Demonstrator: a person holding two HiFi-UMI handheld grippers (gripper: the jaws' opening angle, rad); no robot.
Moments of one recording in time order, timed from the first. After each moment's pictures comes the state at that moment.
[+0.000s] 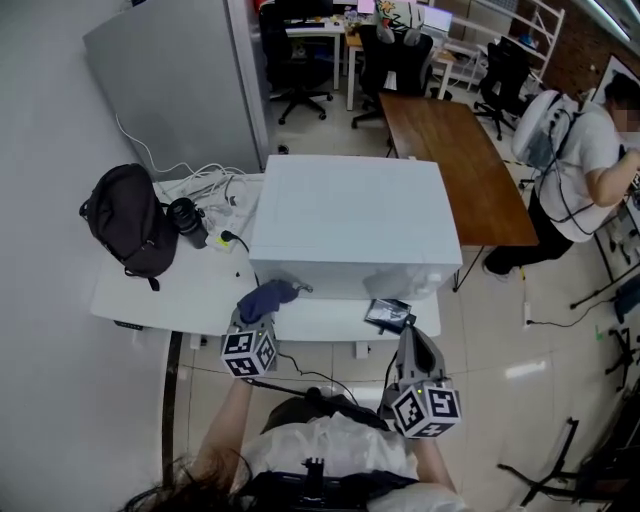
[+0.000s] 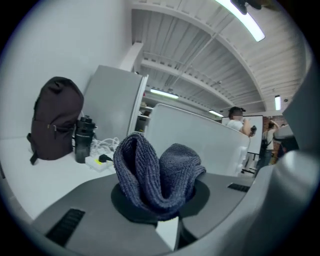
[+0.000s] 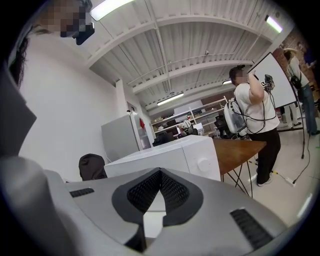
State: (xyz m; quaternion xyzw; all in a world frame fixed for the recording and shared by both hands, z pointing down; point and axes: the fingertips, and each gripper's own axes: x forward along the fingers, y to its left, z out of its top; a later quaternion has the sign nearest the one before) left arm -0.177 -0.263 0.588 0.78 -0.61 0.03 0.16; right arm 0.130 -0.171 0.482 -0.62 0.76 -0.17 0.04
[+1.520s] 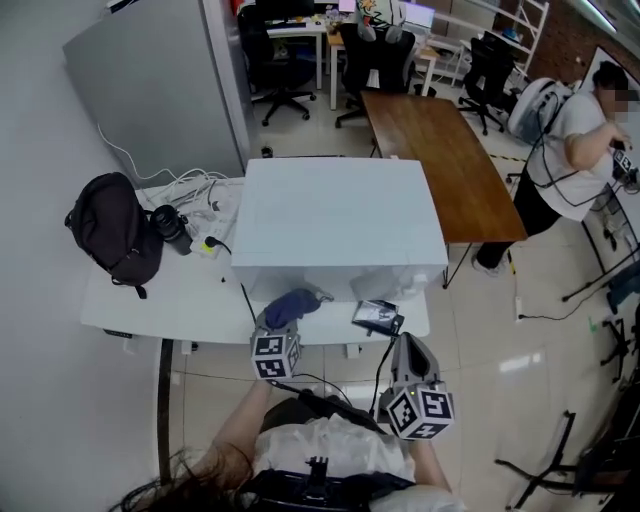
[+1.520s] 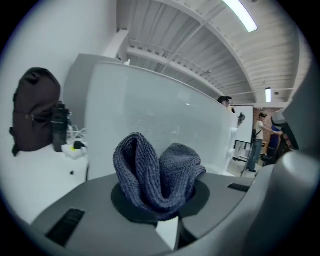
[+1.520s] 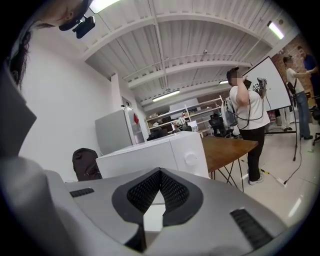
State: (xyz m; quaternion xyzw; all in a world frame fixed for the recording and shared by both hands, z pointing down) left arm -0.090 -0.276 0.634 0.80 -0.57 0.09 0.16; right arm 0.154 -0.166 0.506 -0.64 0.74 -0.19 0.02
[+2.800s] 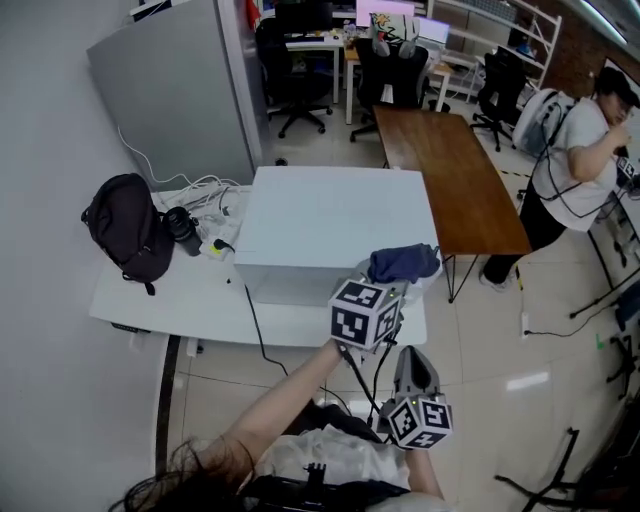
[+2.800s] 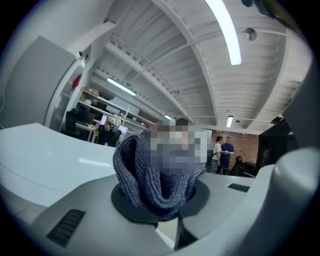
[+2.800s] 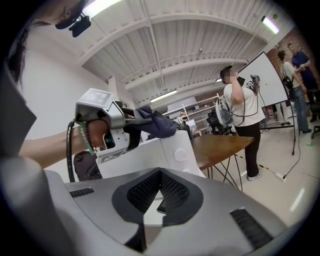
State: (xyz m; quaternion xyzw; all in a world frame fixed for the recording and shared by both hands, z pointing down) left arm 0.154 -0.291 0.416 0.92 -0.37 0.01 0.16; right arm 0.182 -0.145 0.519 -0.64 0.74 -0.20 0.03
